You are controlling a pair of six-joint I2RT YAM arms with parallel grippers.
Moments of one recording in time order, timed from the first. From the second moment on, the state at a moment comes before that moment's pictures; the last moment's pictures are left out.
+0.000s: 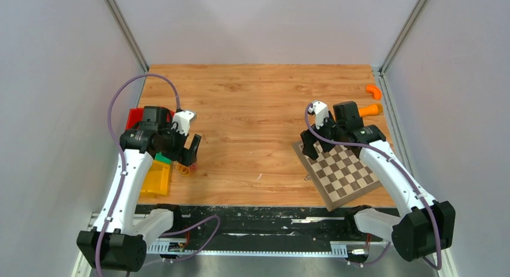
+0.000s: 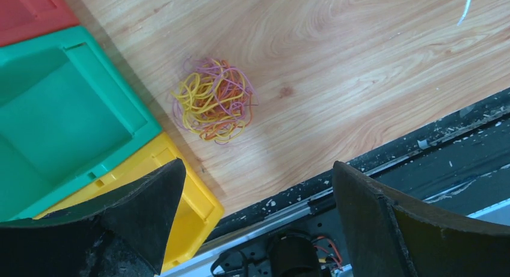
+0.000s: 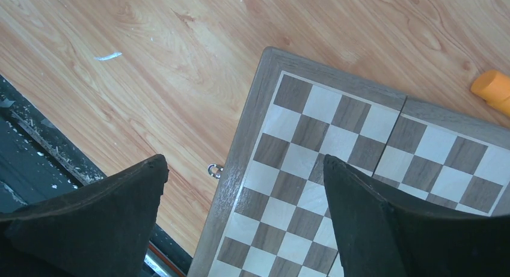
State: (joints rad) left arm -0.07 0.99 1.04 -1.11 0.25 0.31; right arm 0.31 1.15 0.97 -0.70 -0.36 -0.32
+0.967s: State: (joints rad) left arm -0.07 1.46 0.82 -0.77 0.07 0.92; right arm 0.31 1.22 1.00 -0.63 -0.46 -0.24
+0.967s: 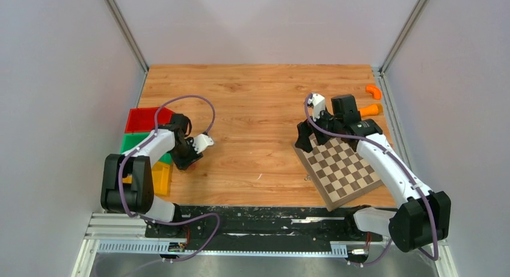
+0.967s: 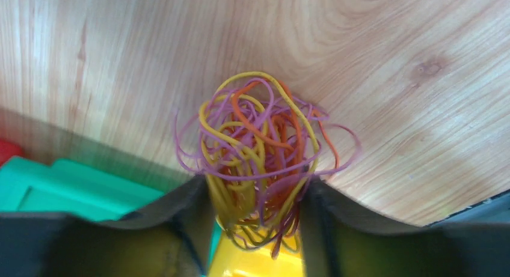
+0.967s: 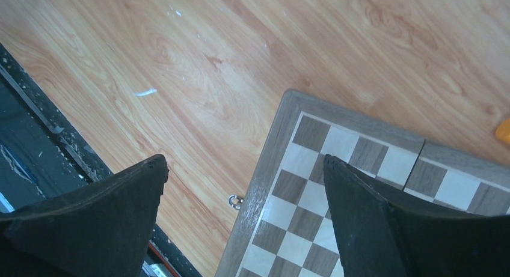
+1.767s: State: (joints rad) left arm -0.38 1.03 0.96 -0.43 0.82 0.36; right arm 0.55 1.54 1.33 -0.33 -0.95 0.16
